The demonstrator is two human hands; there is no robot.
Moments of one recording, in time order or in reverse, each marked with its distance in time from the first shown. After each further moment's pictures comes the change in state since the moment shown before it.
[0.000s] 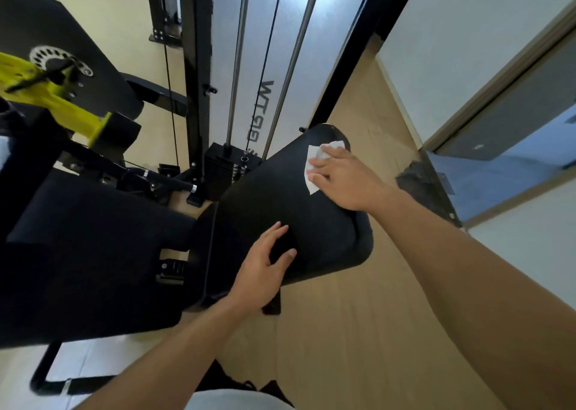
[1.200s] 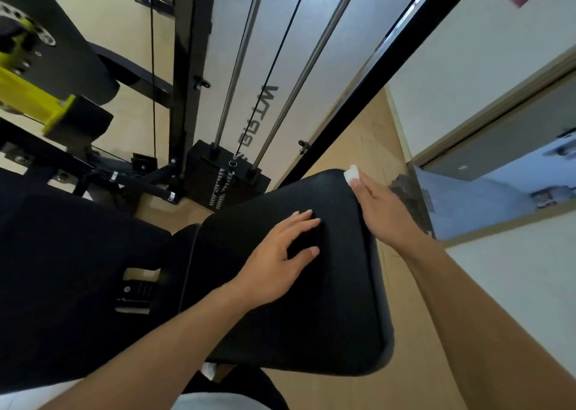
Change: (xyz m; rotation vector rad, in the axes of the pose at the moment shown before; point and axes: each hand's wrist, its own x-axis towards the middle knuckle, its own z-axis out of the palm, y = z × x) left_hand 0.125 0.053 -0.031 0.001 -0.182 0.179; right_hand 0.054 0.033 -0.027 0.496 0.063 0.453
